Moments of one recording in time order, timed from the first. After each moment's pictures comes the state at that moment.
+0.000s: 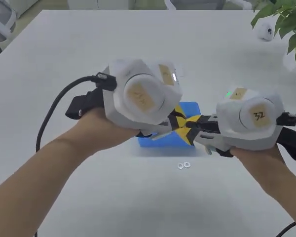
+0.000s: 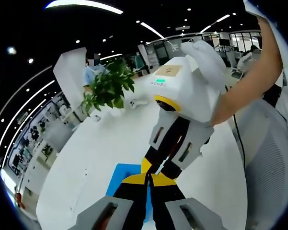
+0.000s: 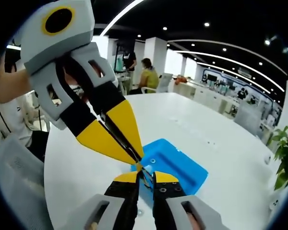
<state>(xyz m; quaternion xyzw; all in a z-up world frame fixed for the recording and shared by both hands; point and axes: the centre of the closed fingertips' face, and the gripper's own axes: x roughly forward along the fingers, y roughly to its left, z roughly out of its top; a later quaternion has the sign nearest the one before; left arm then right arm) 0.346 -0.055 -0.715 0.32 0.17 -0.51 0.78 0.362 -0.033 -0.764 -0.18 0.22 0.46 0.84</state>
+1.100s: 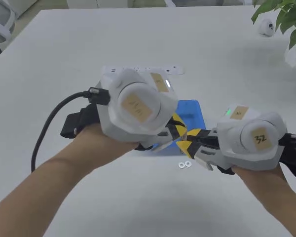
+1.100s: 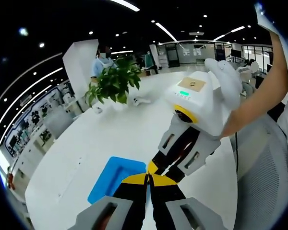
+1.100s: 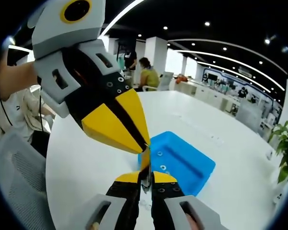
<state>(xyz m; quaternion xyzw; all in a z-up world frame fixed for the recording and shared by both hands) 0.337 -0.054 -0.727 0.27 0.21 -0.50 0.80 0.348 -0.034 -0.786 -0.18 0.22 0.46 0.84</state>
